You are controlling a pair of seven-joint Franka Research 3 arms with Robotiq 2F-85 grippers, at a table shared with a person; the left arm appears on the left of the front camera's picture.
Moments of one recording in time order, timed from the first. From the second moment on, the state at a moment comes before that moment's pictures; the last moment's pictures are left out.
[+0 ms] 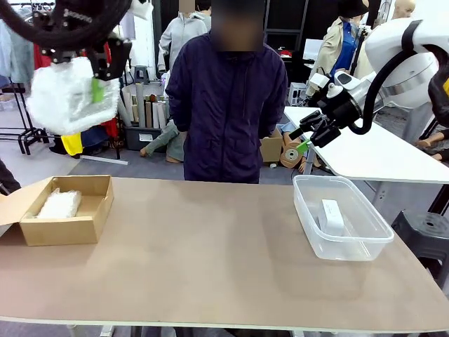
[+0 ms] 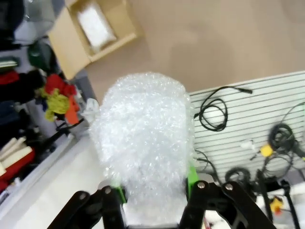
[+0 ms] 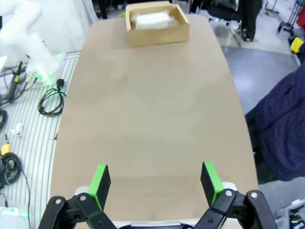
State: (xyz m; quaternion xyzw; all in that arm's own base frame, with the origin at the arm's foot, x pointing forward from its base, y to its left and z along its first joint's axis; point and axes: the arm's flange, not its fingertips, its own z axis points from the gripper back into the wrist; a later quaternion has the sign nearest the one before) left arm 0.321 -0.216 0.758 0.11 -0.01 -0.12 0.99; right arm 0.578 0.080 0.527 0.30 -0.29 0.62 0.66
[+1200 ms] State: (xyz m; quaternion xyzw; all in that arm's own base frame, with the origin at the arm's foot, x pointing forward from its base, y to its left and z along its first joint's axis) left arm 0.375 -0.145 0.664 0.10 -0.04 -0.07 0.99; right arm 0.578 0.080 0.527 0.30 -0.29 0.62 0.66
